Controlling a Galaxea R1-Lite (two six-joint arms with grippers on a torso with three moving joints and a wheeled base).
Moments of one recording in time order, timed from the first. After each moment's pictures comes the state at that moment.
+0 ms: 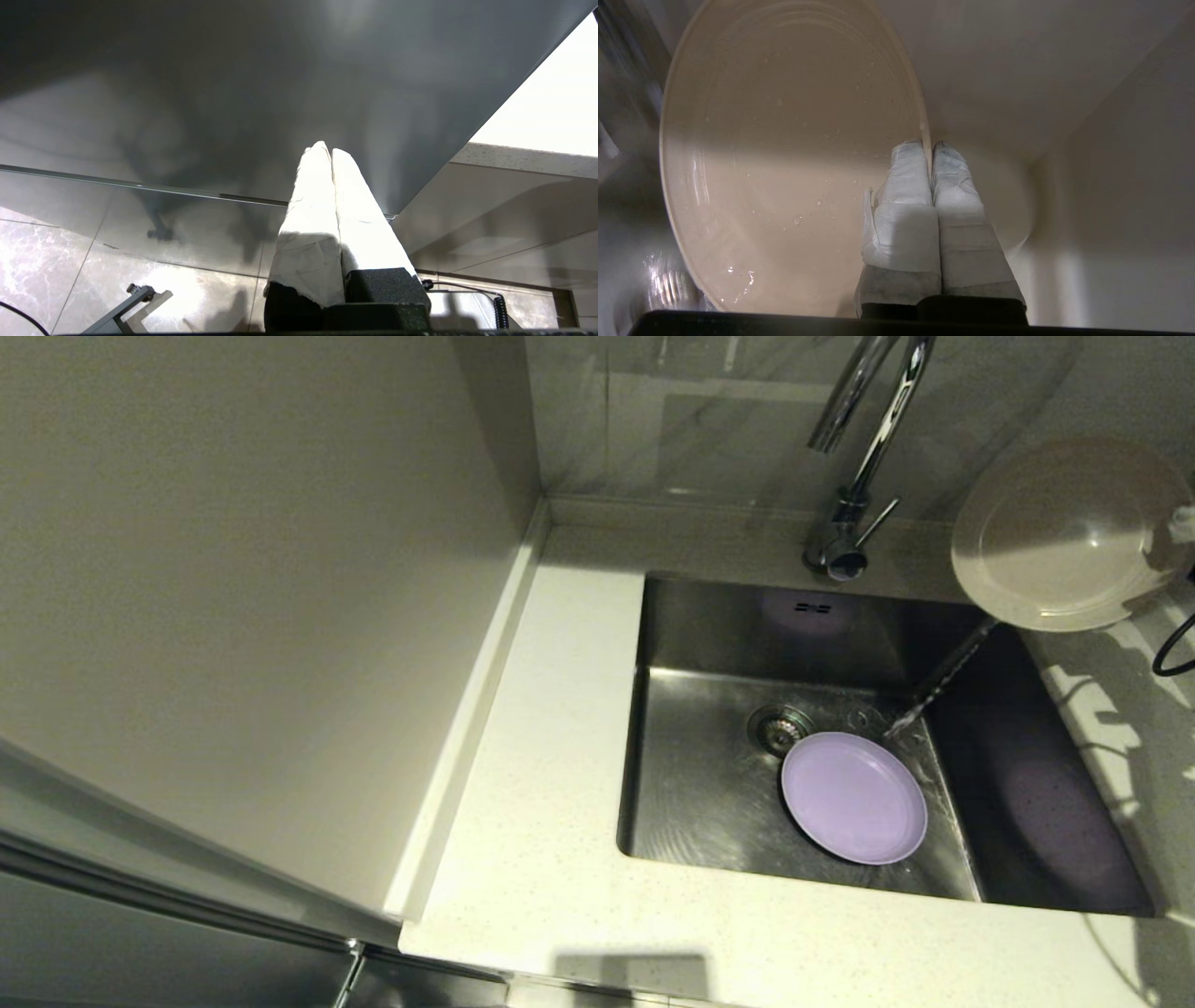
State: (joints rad) left arm 0.00 0.00 0.00 0.00 0.02 -0.02; right arm -0.58 1.87 -1.33 -0.84 0.52 0.01
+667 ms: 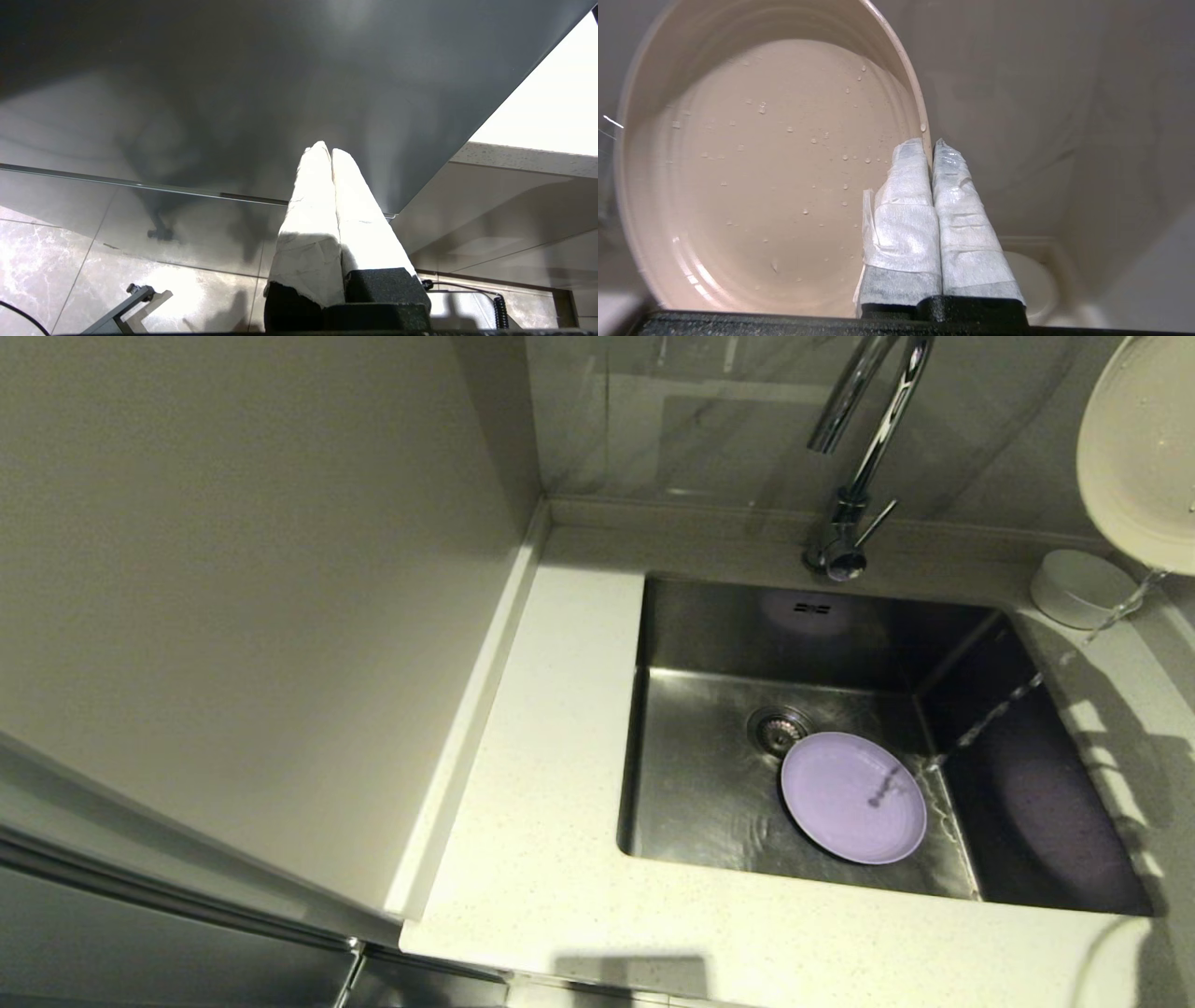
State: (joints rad) left arm 0.00 0.00 0.00 0.00 0.02 -0.02; right arm -0.59 1.48 -0.70 -1.51 0.36 0.42
